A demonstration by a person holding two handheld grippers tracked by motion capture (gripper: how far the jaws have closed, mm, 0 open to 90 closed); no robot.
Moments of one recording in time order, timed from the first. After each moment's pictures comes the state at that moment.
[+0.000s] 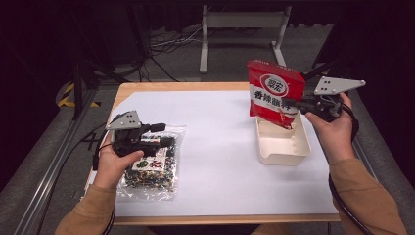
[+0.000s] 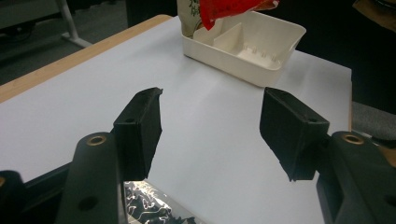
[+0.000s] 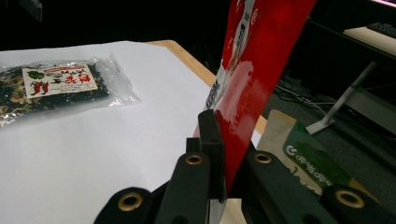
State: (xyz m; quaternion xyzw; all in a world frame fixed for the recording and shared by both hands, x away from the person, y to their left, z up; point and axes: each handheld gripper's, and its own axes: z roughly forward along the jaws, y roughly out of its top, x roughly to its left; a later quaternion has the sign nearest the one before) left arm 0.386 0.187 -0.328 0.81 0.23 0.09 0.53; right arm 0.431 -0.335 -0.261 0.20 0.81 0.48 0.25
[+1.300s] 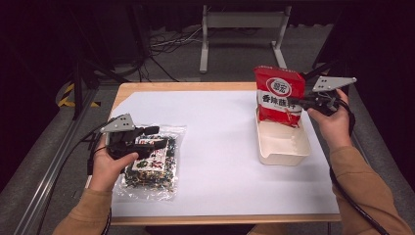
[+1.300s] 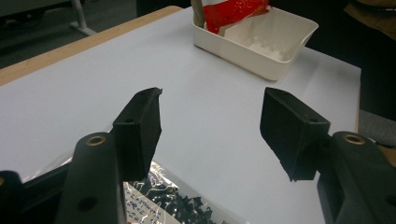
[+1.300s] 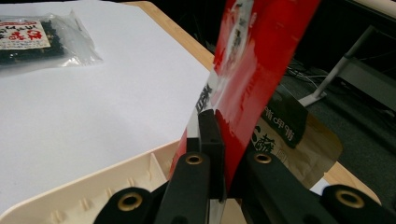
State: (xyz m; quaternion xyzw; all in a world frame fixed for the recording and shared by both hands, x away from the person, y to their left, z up) left arm 0.384 0.201 -0.337 0.81 0.26 0.09 0.53; right arm 0.481 -0.369 -0.299 0.23 0.83 0.44 0.25
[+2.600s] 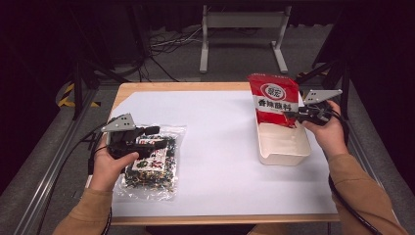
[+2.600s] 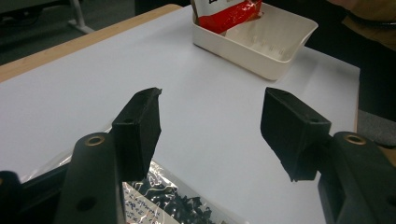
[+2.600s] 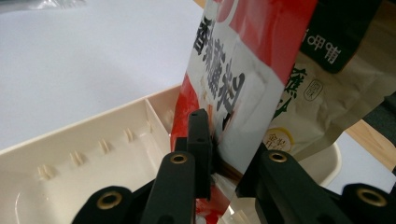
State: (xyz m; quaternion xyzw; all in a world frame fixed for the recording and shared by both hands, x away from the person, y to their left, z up) left arm 0.385 0.200 -0.338 0.81 0.26 0.08 0.53; right arm 0.477 -0.367 -0.339 0.26 0.86 0.37 0.23
